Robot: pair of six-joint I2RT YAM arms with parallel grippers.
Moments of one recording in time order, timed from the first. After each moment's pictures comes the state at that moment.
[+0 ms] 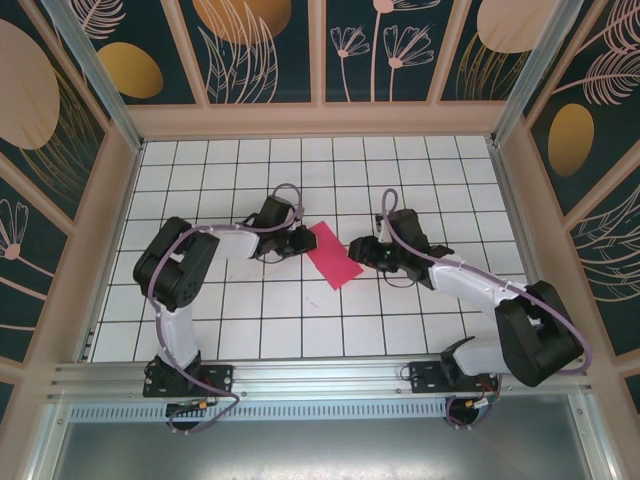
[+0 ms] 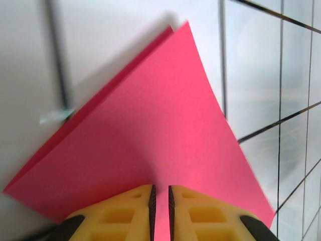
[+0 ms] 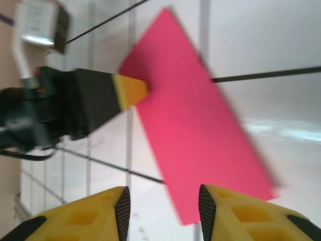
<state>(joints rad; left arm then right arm) -0.54 1.95 1.03 0.04 0.45 -0.69 0.50 1.33 0.63 -0.08 -0.37 0.74</state>
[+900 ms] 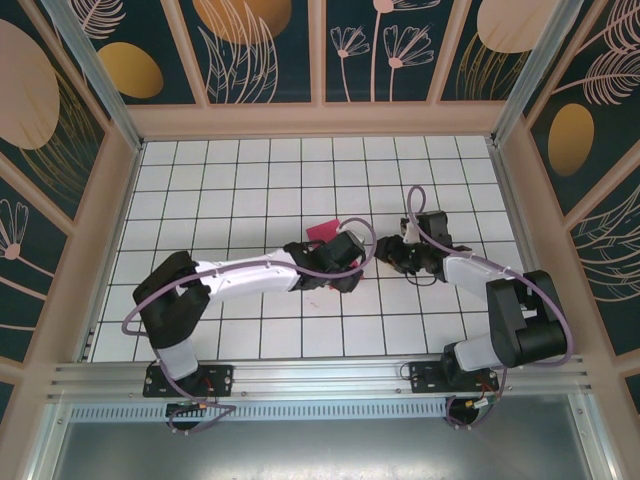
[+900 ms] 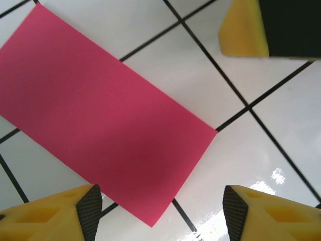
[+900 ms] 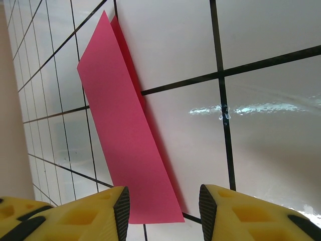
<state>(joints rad) -1.06 1.79 1.20 -0.45 -0.24 -0.42 0.25 1.42 0.58 -0.05 -0.59 0.67</state>
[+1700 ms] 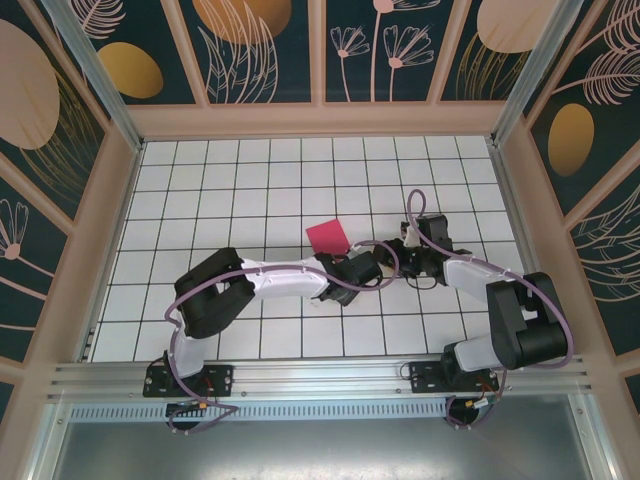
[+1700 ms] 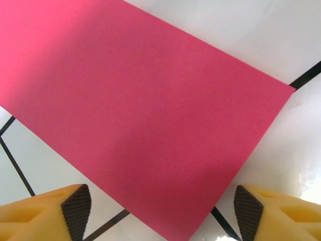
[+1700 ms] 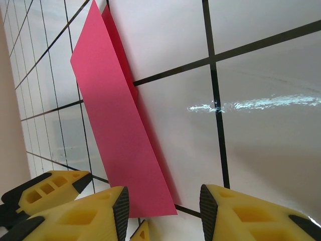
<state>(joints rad) -1.12 2.00 1.31 -0.59 -0.43 -0.34 0.25 1.41 0.55 -0.04 -0.58 0.68</state>
